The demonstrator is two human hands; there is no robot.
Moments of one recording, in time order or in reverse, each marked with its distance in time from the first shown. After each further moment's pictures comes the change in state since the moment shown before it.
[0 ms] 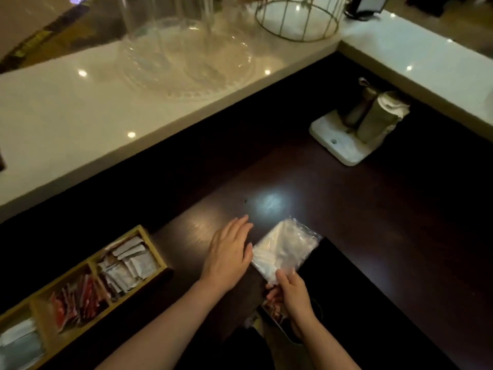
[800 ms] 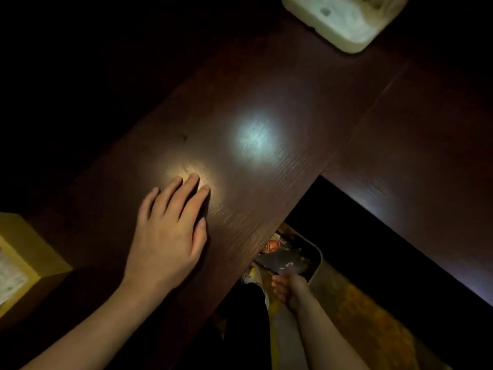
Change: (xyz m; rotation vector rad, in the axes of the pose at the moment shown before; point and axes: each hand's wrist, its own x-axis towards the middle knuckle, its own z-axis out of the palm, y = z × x) left_hand 0.011 -0.021 0.066 0.340 -0.065 0.100; right_hand 0.132 0.229 -0.072 0.422 0.284 0.729
